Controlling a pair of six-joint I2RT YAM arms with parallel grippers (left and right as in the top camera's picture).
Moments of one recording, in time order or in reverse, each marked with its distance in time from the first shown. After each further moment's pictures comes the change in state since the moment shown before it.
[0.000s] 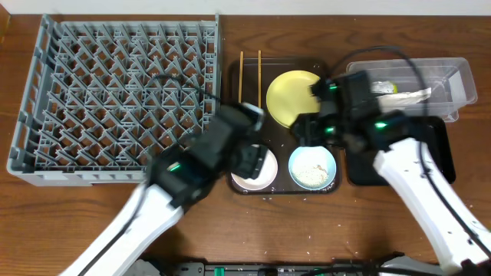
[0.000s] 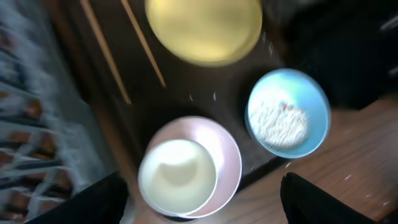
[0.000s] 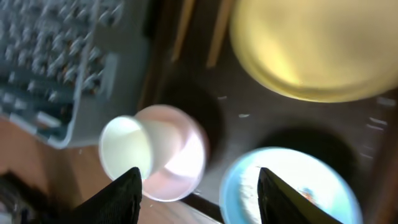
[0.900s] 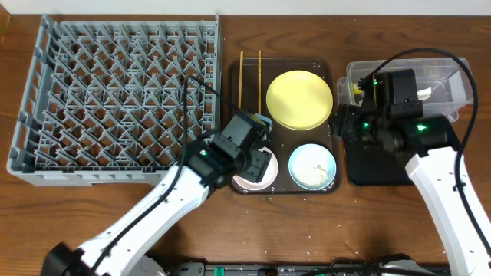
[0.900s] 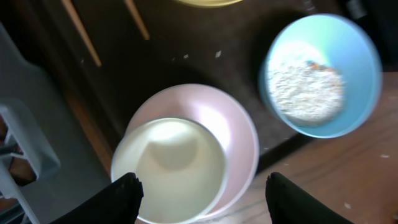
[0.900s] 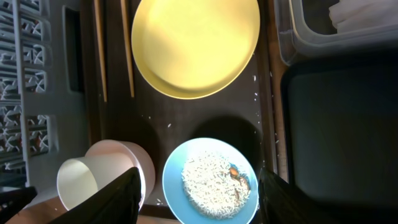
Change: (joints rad) left arm -0.025 0.197 -0.065 0.051 0.025 0.003; right arm -0.213 -0.097 0.000 -0.107 0.126 0.113
